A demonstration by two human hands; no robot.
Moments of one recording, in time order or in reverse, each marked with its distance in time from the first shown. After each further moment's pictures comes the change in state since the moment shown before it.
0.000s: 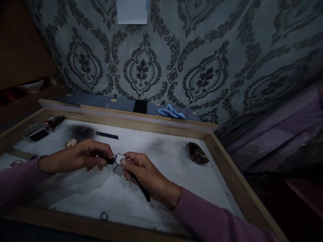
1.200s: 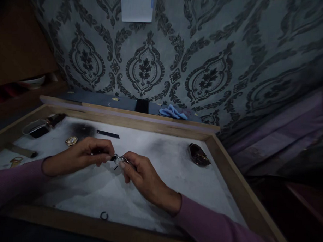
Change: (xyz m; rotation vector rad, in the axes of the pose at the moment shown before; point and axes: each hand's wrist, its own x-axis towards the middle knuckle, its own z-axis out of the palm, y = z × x) left_hand 0.001 0.006 0.010 0.104 0.173 0.113; right_hand -0.006 -0.001 0.004 -0.469 0.056 -0.268
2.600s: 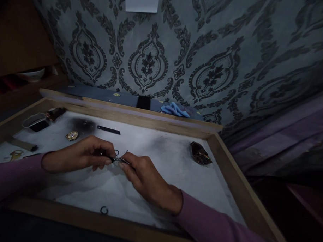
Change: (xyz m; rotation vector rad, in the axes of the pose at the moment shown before) left_hand -0.003 -0.005 0.004 -0.089 -0.147 -0.135; right_hand -0.004 -0.003 -0.003 -0.302 -0.068 -0.155
